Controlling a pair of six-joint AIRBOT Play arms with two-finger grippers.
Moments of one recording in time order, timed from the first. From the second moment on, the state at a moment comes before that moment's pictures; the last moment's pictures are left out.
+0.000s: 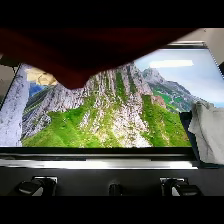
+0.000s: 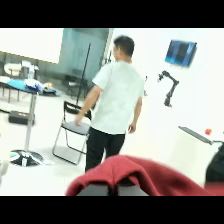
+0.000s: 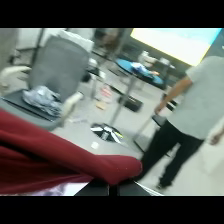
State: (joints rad) left arm -0.16 -0.75 1.81 1.30 -0.87 -1.66; right arm 0.01 -0.72 1.76 -1.38 0.99 1.06
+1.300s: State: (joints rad) left arm -0.16 -1.55 1.30 1.33 -0.94 -1.70; right arm 0.01 -1.23 0.84 -1.48 0.71 1.29
